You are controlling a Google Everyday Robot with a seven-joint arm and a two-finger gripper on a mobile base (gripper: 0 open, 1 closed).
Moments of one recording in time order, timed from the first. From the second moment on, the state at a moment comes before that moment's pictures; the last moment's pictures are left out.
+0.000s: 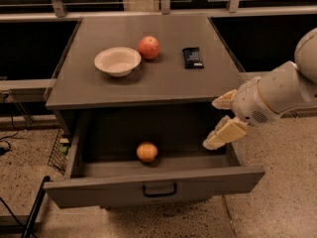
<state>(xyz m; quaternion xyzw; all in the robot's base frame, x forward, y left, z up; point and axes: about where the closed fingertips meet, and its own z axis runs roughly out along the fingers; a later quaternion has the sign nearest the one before) 0.492 -0.150 0.839 -0.57 0.76 0.13 0.28</state>
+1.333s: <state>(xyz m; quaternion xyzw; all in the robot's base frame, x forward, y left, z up) 0.547 -0.088 0.733 -0.53 0.74 0.20 0.36</state>
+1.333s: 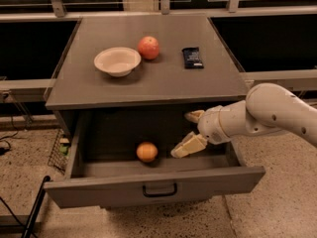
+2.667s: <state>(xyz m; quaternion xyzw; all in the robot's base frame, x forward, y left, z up) 0.553 -0.017 0.681 -0.54 0.71 0.26 0.37</state>
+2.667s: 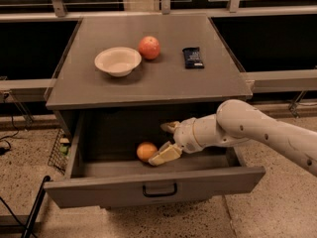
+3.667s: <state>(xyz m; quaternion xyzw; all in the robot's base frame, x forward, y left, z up) 0.567 0.015 0.665 -0.56 0.68 0.25 0.40</state>
